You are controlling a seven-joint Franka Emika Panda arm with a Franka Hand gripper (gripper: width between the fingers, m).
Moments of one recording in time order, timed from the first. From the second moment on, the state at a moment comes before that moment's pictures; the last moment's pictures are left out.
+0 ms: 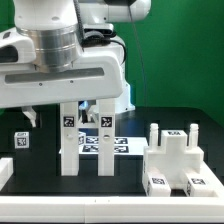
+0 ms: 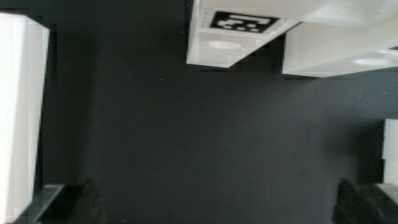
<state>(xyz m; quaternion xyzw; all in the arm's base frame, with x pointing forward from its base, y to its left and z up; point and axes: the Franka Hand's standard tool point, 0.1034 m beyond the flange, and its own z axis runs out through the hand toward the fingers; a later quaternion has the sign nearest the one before) 0.539 -0.103 0.112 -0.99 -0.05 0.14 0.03</state>
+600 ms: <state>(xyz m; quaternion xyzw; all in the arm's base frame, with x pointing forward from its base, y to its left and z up) 0.519 -0.098 0.101 -0.99 0.01 0.15 0.03</state>
